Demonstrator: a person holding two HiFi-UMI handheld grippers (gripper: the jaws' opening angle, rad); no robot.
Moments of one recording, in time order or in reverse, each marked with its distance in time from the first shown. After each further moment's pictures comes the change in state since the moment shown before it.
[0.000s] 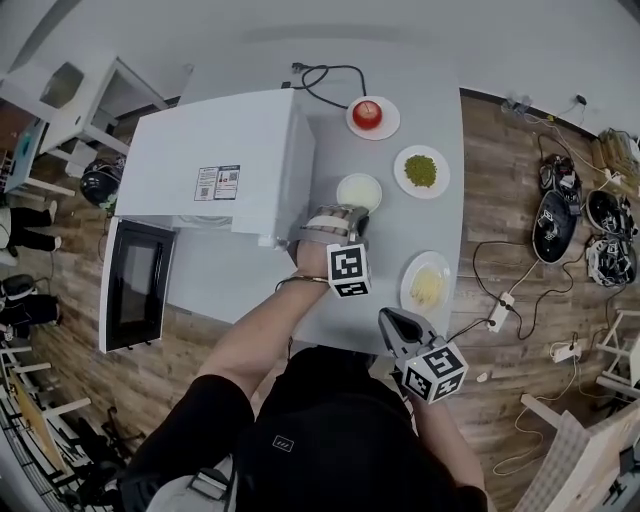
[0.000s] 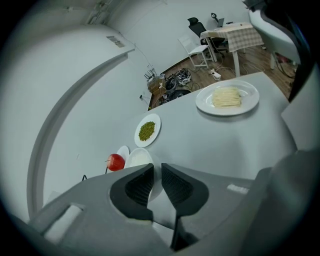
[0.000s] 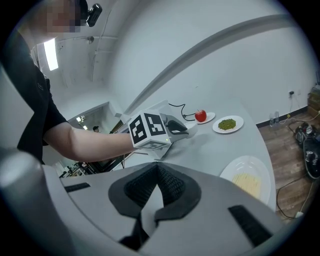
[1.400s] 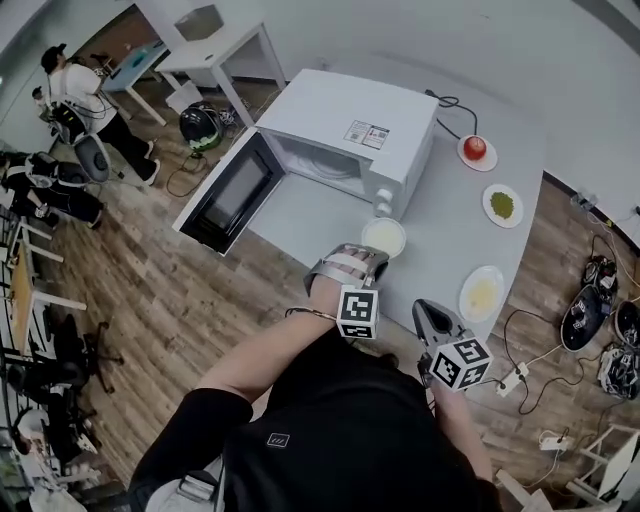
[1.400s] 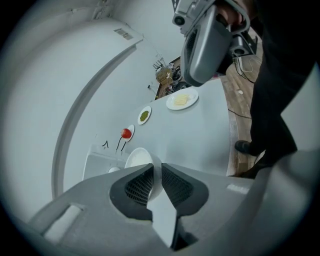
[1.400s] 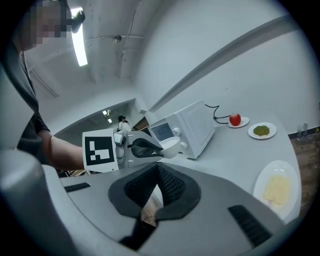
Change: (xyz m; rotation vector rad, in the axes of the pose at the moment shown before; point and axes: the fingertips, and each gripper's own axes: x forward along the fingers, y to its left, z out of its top) left arm -0.220 -0.110 -0.066 -0.080 0.163 0.109; right arm -0.016 0.108 -0.024 -0.171 0.001 0.231
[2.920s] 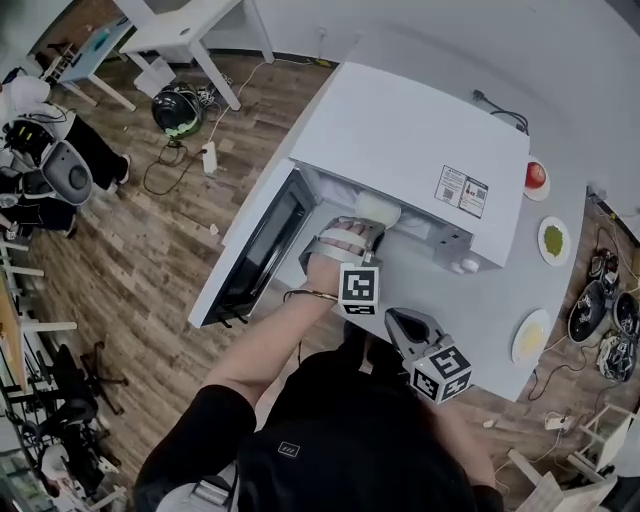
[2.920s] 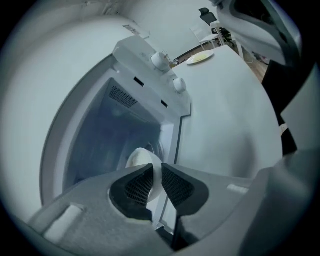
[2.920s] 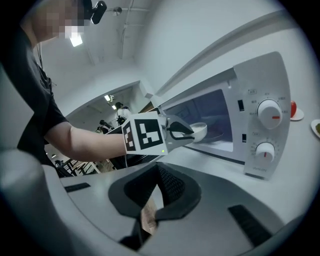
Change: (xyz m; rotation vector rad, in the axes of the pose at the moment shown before) left arm 0.106 0.111 -0.255 -0.028 -0.017 0.010; right arm 0.277 0.091 0.018 -0.056 0.175 0.065
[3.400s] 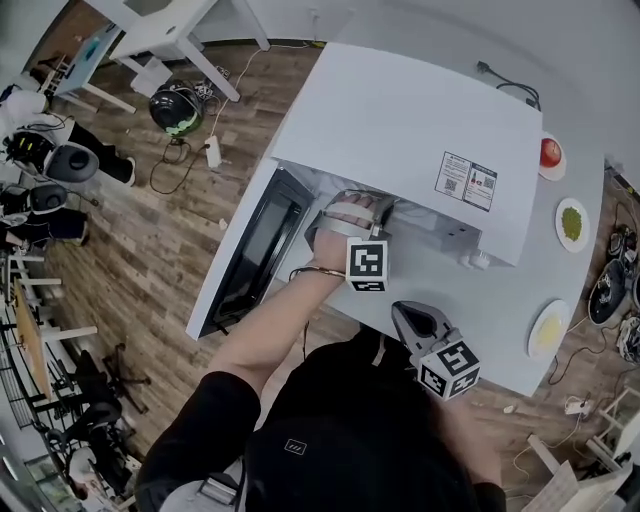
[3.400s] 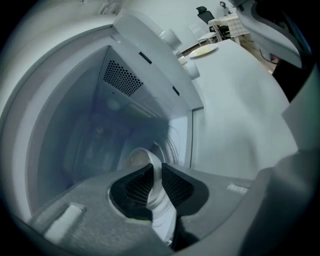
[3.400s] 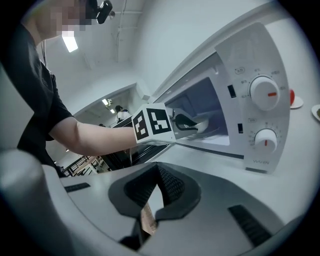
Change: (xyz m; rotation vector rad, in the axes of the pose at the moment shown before) left arm 0.049 0.023 -0.002 0.032 -0.002 -0.013; right arm 0.013 -0.025 -0.010 0.056 -0.024 0.009
